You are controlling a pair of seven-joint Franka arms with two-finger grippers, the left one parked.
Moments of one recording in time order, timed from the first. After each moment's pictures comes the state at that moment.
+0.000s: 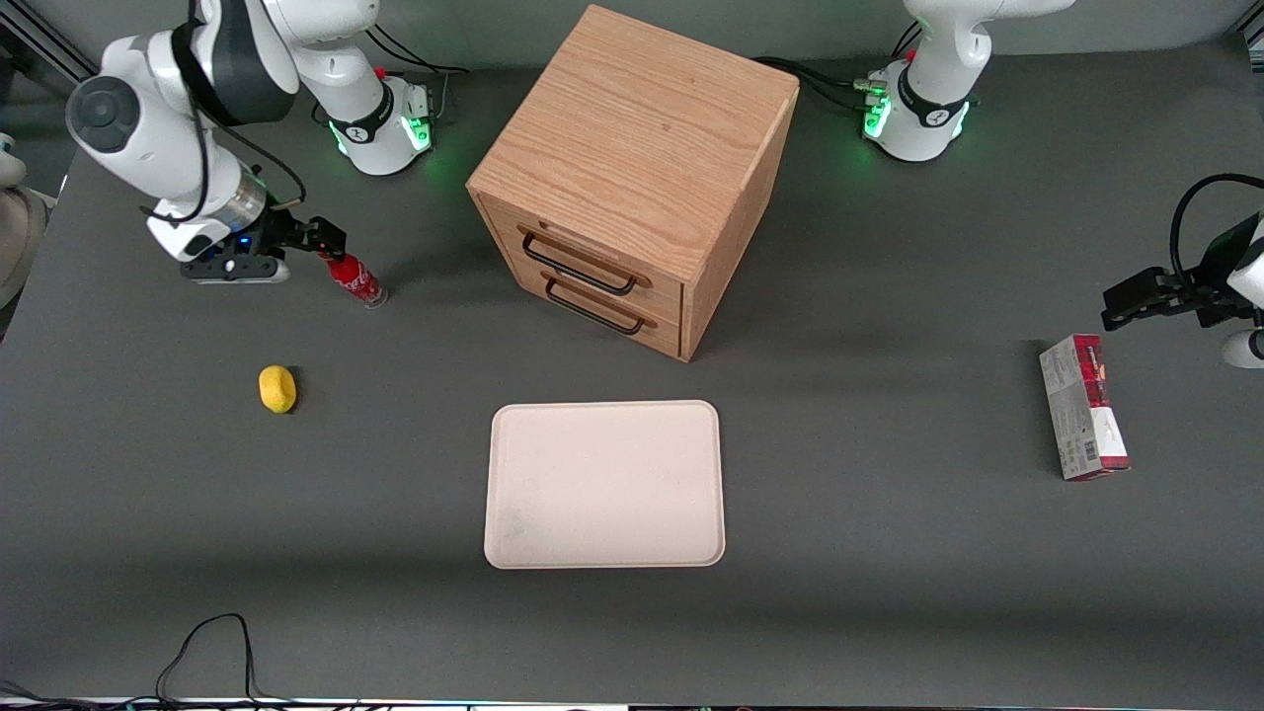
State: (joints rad) arm 0.14 -0.40 -0.04 -2.60 0.00 2.10 0.13
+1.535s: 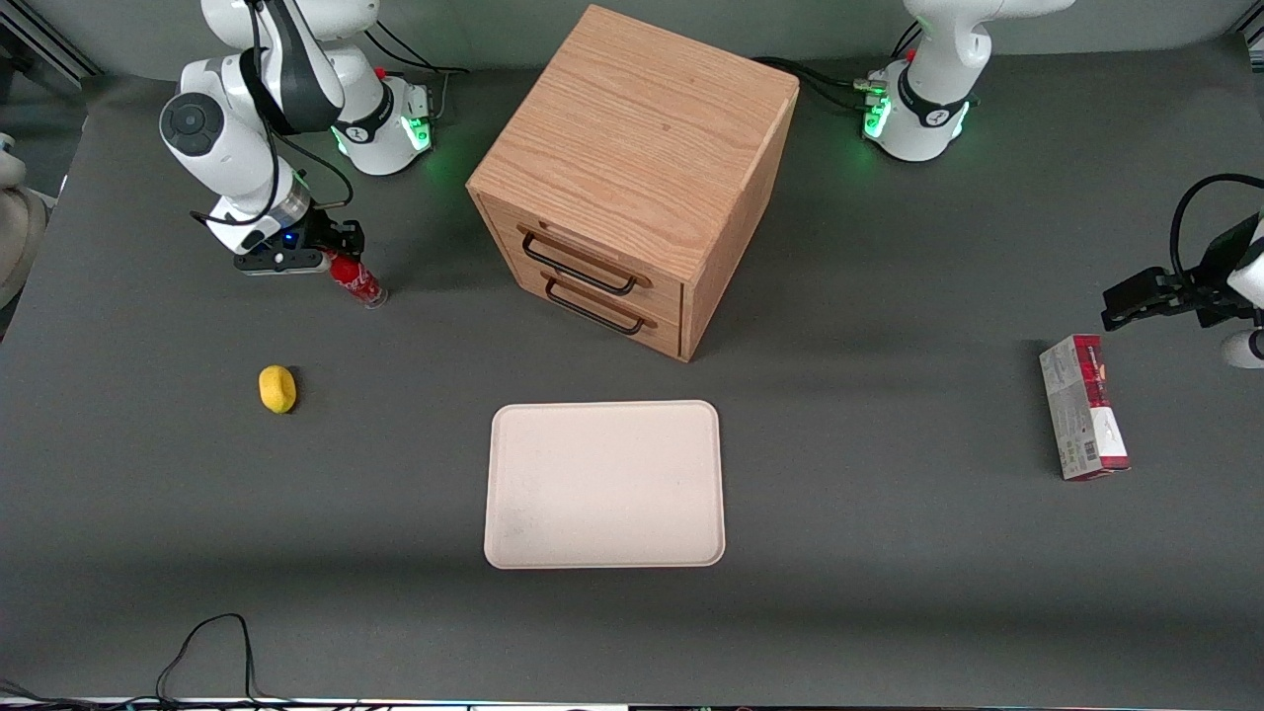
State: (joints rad) arm 0.14 -0.40 -0.05 -2.82 -0.08 2.33 0.13
